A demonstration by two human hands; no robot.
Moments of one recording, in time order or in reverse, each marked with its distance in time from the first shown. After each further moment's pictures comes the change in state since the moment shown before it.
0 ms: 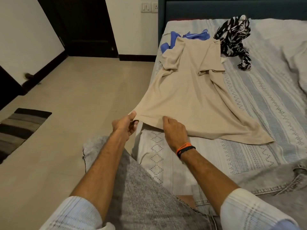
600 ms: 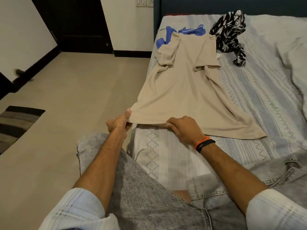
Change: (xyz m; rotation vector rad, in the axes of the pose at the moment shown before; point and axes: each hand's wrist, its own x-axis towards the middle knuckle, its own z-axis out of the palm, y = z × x) left_hand 0.012 -0.017 0.004 -0.053 0.153 0.080; right_hand -0.008 0.063 -0.015 0.121 -0.154 -0.118
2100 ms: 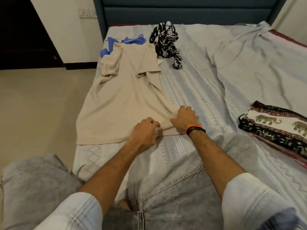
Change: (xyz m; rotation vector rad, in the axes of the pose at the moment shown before) left_hand -0.161 -0.108 0.157 1.389 -0.835 1.337; right_hand -0.077 0.154 -0.082 0.060 -0.089 0.836
